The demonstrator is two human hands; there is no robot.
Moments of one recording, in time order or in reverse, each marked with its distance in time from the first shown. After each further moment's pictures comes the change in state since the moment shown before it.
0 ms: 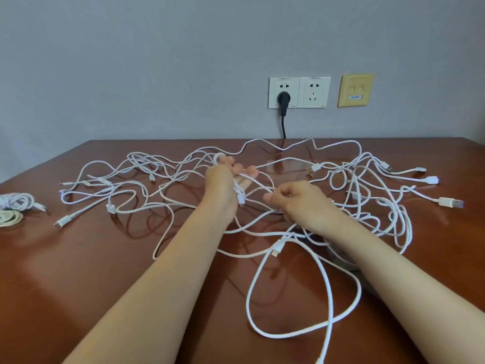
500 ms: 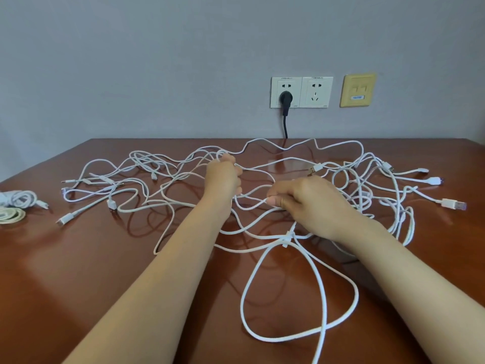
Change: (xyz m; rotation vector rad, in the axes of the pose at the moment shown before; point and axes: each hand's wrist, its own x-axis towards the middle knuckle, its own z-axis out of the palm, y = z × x) left_hand 0.006 0.012 0.000 0.466 0.072 -0.089; right_hand -0.007 0.000 -0.013 -0.435 0.043 -0.435
